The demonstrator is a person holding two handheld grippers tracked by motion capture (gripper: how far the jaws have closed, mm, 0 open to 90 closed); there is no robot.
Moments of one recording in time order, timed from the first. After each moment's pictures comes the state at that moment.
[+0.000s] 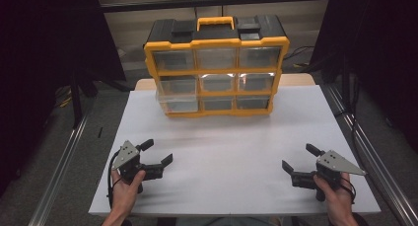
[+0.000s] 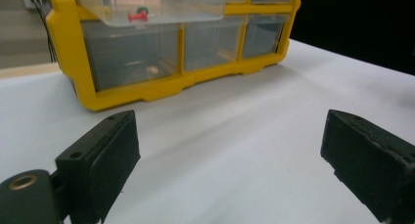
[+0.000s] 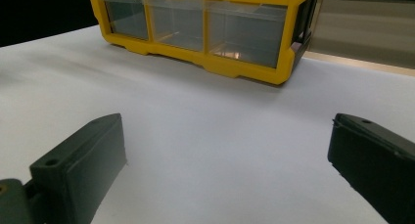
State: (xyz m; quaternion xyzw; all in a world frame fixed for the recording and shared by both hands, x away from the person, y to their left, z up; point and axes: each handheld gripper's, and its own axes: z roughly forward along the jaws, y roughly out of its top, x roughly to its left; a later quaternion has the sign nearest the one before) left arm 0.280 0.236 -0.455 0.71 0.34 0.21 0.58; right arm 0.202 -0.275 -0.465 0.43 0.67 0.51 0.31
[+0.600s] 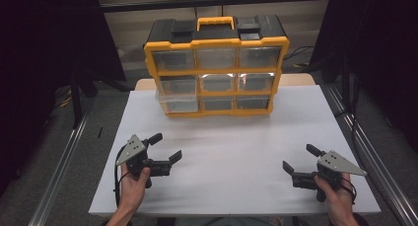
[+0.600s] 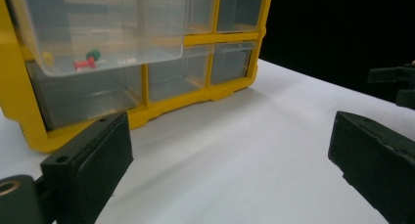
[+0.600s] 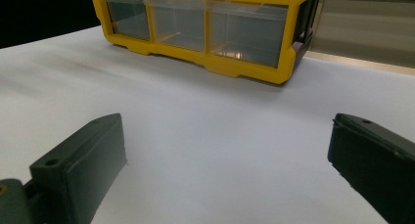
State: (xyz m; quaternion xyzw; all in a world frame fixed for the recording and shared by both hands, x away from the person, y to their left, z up) left arm 0.284 0.213 -0.433 0.72 0.30 0.18 0.60; right arm 0.201 -0.277 -0.465 0.43 0.68 0.51 0.31
